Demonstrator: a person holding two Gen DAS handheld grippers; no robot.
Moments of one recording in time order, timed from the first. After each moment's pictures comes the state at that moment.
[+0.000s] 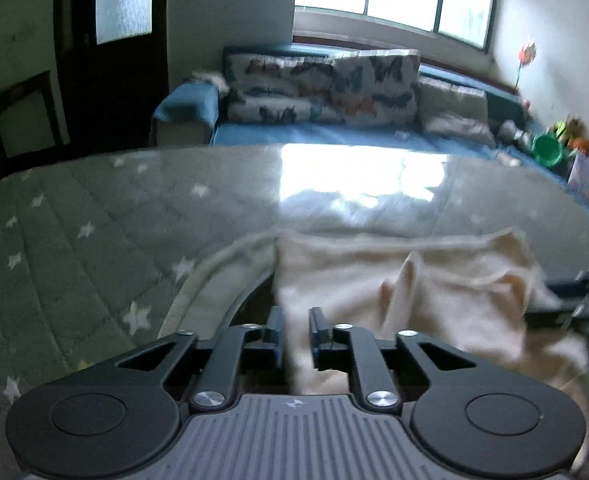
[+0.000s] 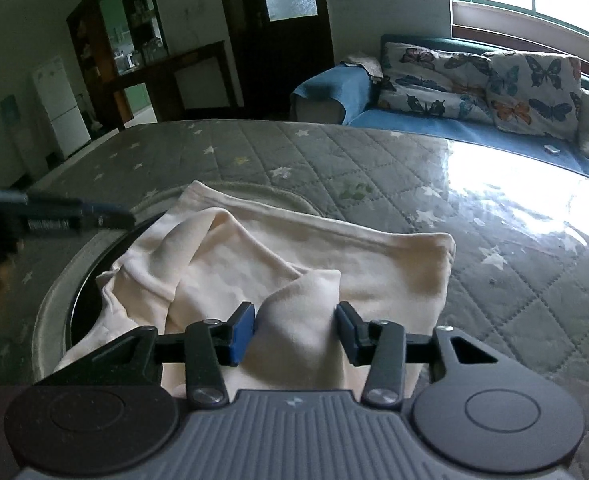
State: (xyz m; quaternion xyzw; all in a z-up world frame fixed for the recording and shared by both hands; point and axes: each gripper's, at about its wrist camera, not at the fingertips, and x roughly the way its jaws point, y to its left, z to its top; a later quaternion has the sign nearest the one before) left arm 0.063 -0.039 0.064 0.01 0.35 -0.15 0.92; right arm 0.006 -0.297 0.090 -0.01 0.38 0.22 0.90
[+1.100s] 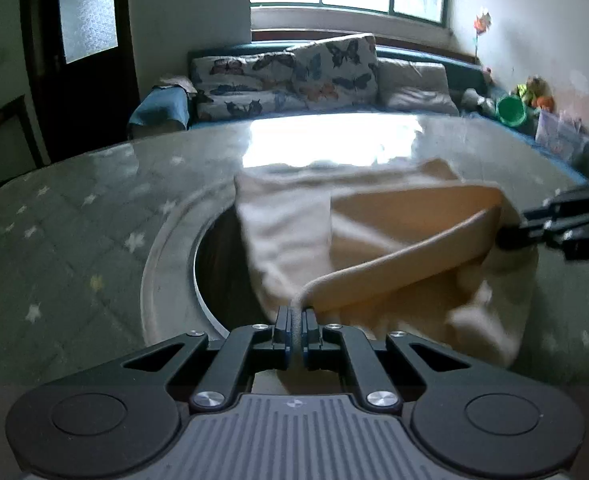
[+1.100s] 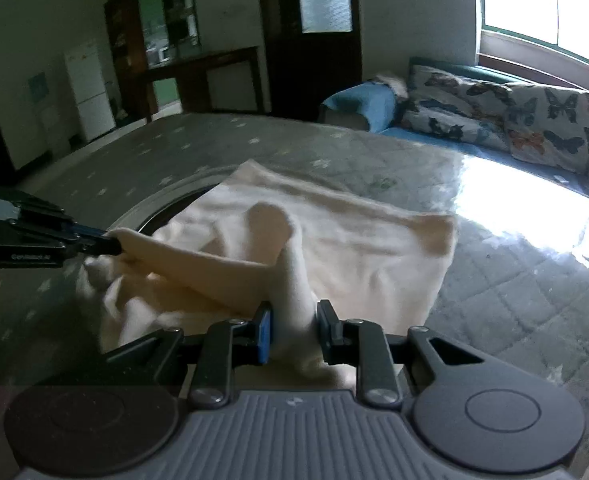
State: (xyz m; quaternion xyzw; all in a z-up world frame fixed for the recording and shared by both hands) left arm -0.044 -0.031 0.050 0.07 0.36 -0.18 0.91; right arm -0.073 -0.301 0.100 -0.05 0.36 0.26 0.90
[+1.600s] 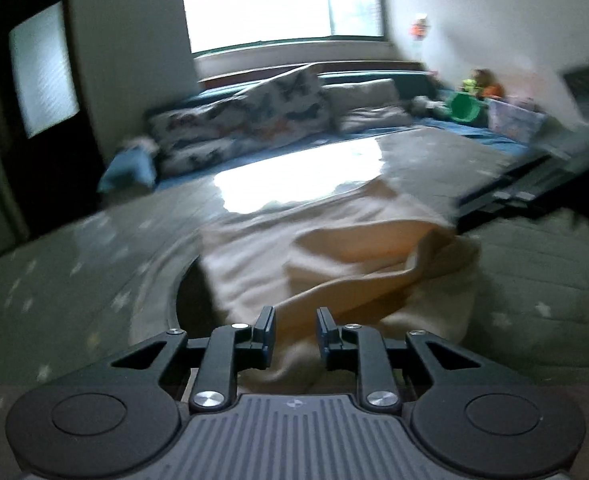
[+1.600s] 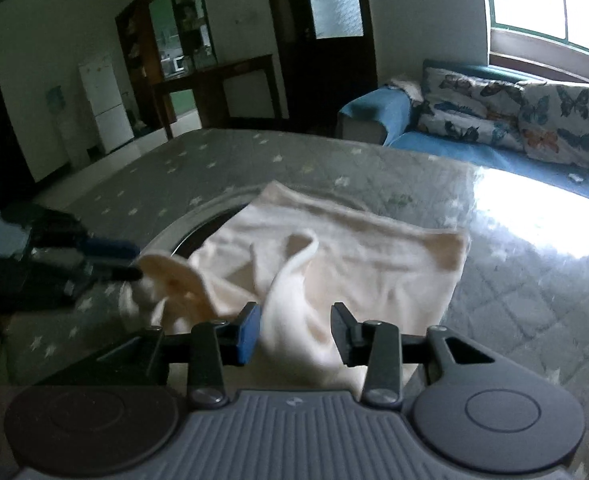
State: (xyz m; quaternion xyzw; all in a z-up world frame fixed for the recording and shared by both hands) left arm -0.073 -0.063 0.077 0.15 0.28 -0.26 0.91; right arm -0.073 -0.303 0.135 -0.02 0.35 0.28 0.89
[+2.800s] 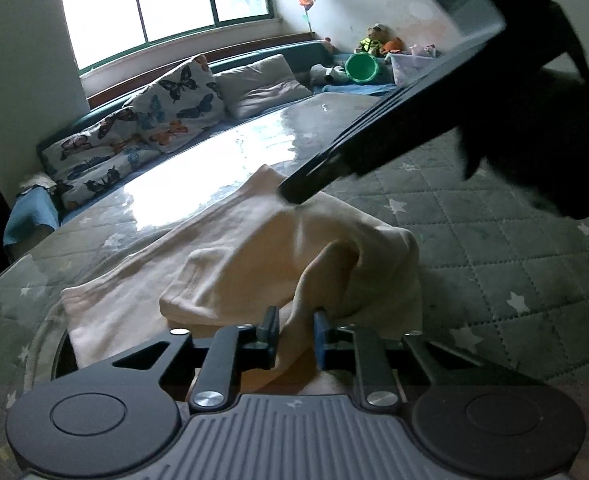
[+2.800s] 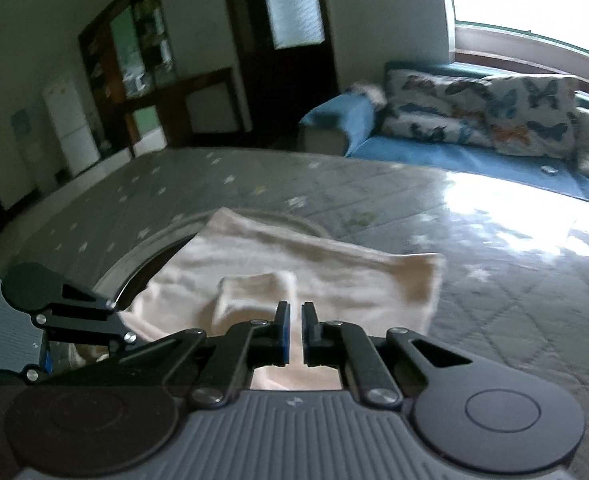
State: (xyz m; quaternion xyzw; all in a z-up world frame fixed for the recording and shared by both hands) left arm -0.029 -0.141 0.037 0.21 0.29 -0.37 0.85; right arm -0.037 -0.312 0.125 0.01 0.34 0.22 0.91
